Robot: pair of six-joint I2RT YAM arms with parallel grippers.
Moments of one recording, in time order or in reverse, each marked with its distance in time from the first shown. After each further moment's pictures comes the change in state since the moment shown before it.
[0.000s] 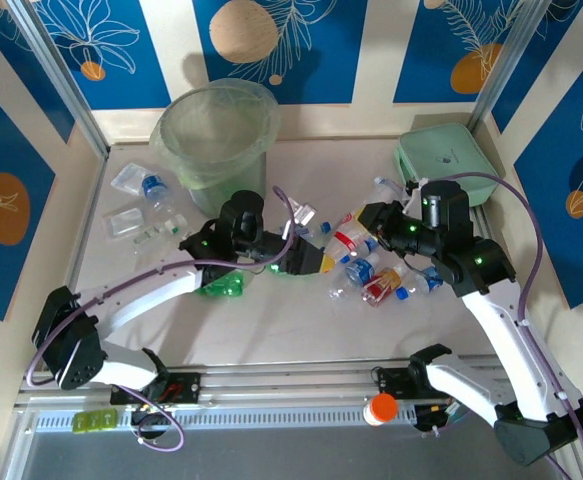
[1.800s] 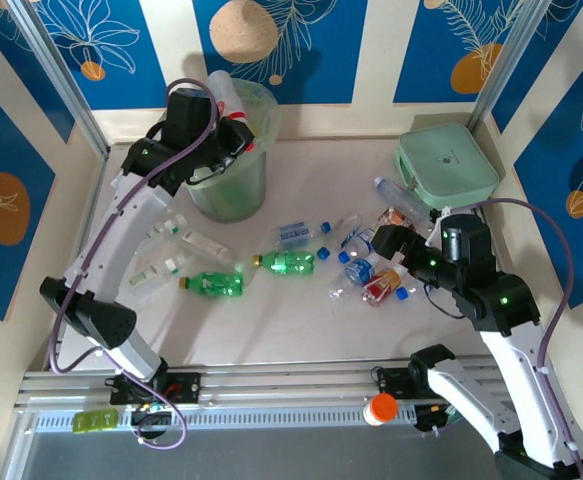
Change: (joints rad) left arm 0.369 0.248 0.891 -0.890 -0.805 -0.341; right arm -0.056 -0.192 -0.076 -0.241 0.184 -0.223
